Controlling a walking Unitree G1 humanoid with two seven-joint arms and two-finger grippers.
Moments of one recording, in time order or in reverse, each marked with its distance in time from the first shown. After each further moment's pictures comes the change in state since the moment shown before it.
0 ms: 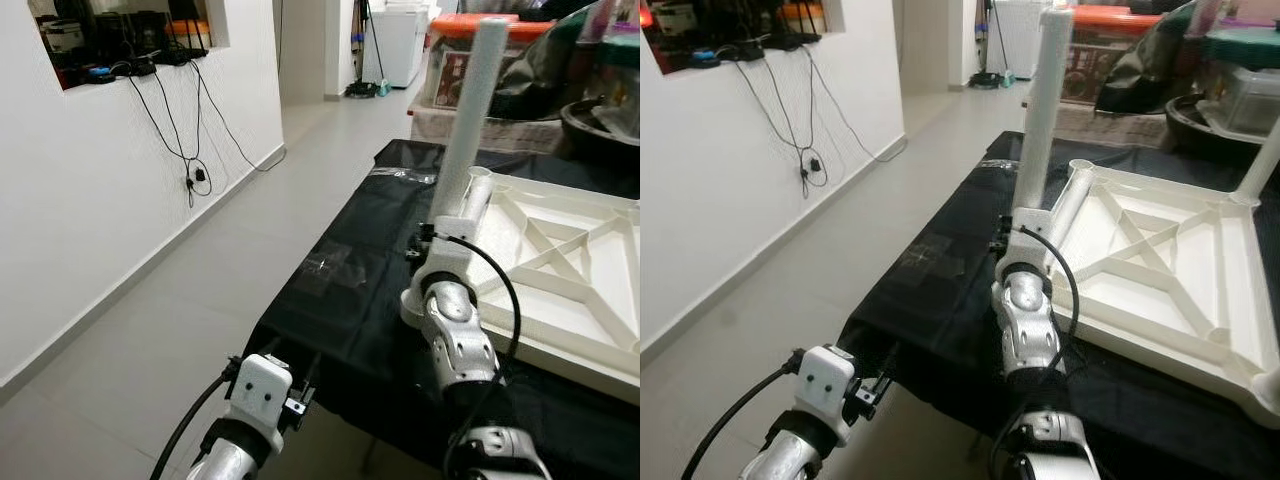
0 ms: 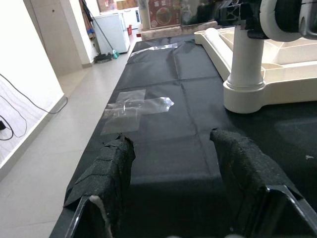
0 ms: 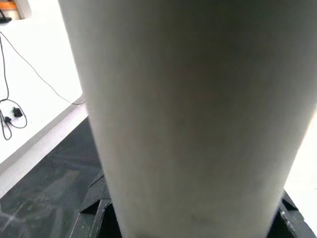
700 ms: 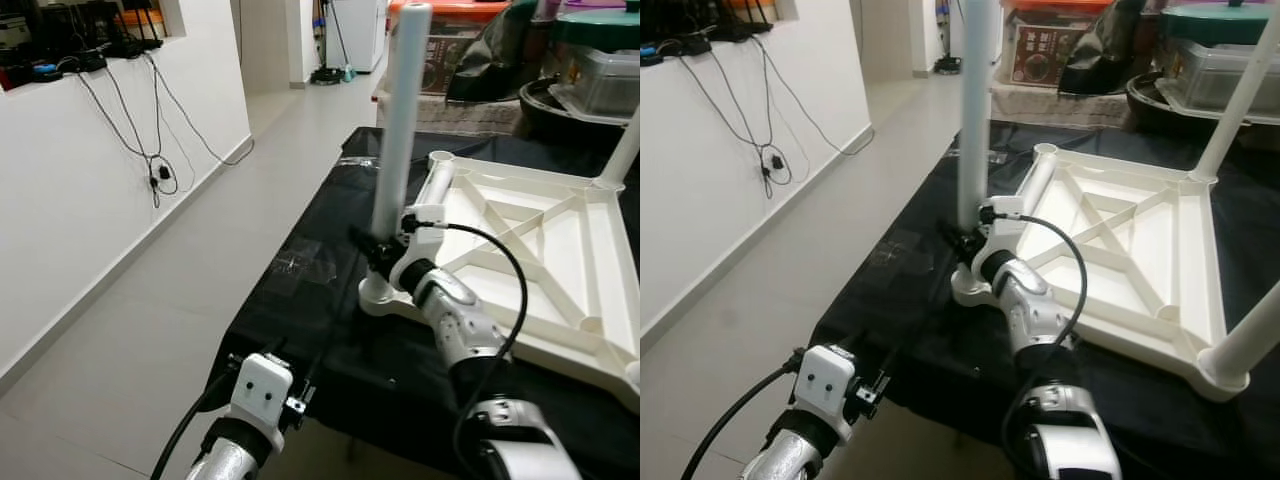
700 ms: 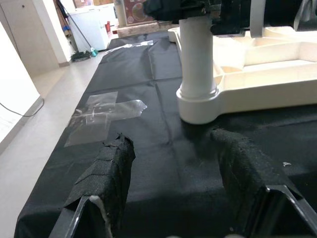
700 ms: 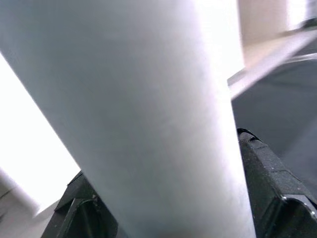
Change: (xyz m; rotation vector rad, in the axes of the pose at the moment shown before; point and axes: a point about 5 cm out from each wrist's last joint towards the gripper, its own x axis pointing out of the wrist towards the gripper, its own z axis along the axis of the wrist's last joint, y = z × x) left arm 0.000 0.000 0.000 0.000 -0.001 -0.001; right arm 0.000 0.032 0.010 0.146 0.069 0.852
